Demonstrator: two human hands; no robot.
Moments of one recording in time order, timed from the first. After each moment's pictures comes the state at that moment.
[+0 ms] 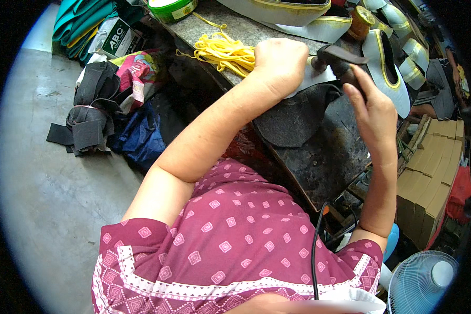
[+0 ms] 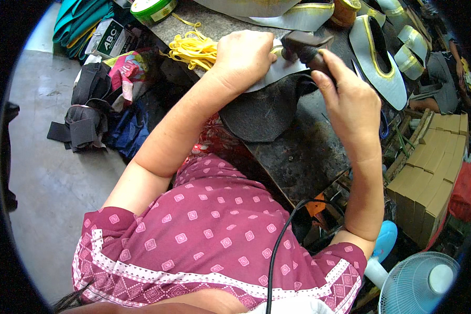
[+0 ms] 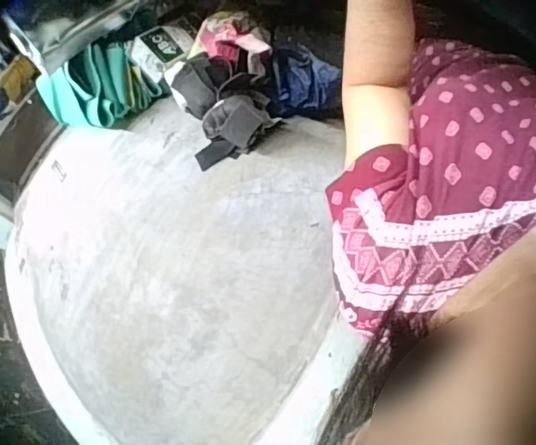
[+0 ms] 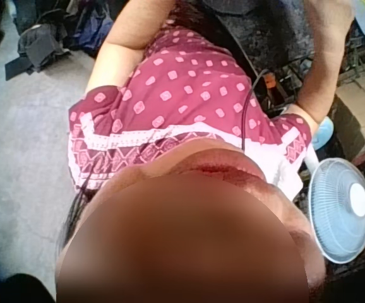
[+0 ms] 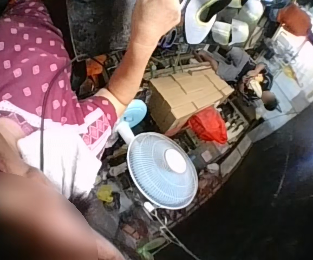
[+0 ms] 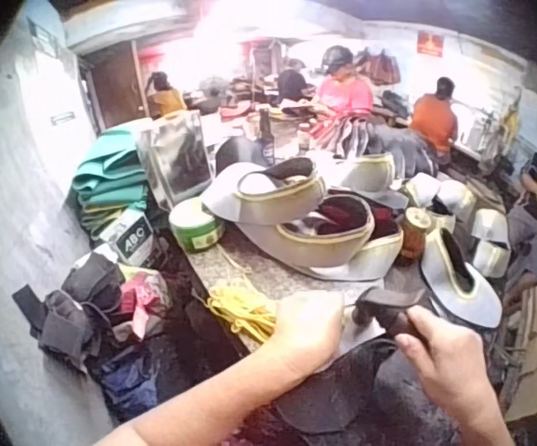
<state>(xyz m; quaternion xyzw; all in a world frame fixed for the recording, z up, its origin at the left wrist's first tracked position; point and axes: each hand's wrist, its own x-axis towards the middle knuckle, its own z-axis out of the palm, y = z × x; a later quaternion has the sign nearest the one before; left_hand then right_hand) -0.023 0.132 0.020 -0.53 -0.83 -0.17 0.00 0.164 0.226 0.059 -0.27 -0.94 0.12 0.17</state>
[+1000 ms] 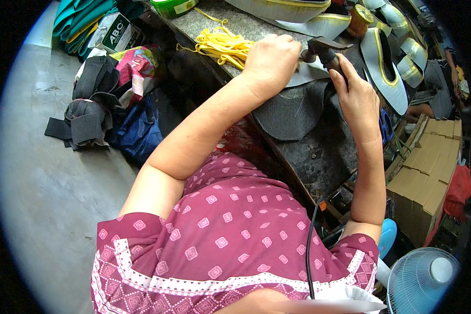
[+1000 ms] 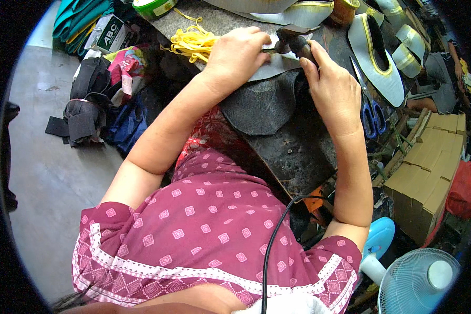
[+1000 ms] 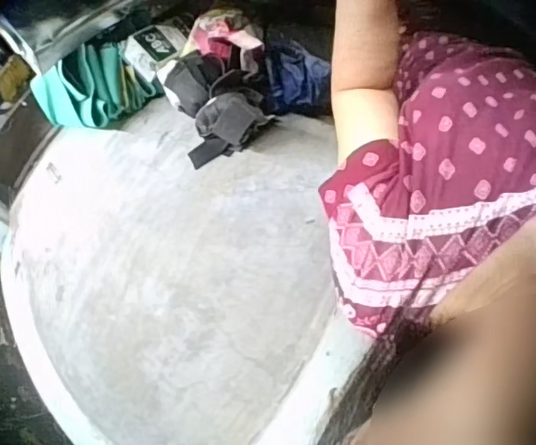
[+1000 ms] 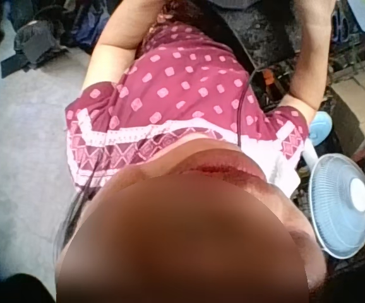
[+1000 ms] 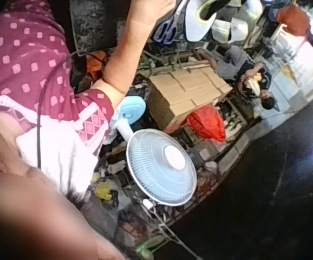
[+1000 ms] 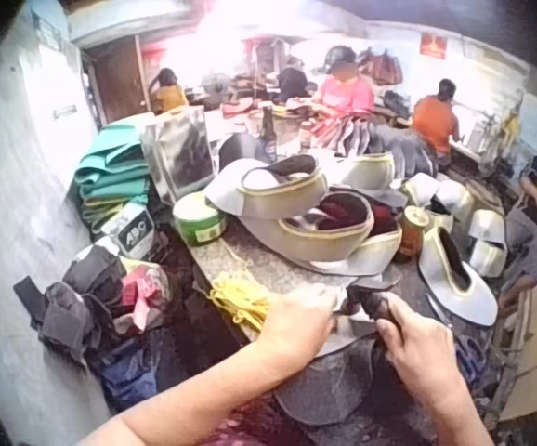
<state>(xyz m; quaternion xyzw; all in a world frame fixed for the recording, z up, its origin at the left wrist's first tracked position) -0.030 0.114 -0.007 -0.58 -0.76 -0.28 0.12 0.148 0.230 0.021 -0.28 -0.93 0.07 0.21</state>
